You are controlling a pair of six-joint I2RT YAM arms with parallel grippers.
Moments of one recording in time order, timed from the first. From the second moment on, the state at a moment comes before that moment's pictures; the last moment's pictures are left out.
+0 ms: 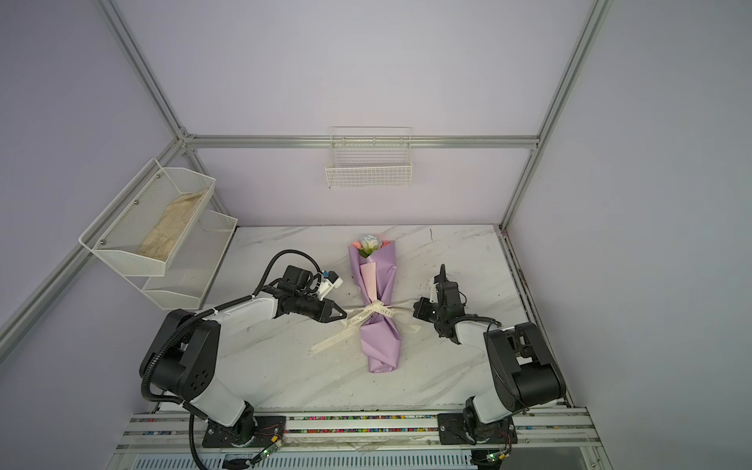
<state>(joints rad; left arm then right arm) -0.35 1.63 0.94 -0.32 0.78 -0.10 0.25 1.51 0.55 0.24 -0.31 0.58</state>
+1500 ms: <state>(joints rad) -0.35 1.63 0.94 -0.32 0.83 -0.10 0.40 1.53 0.68 0.20 -0.40 1.22</state>
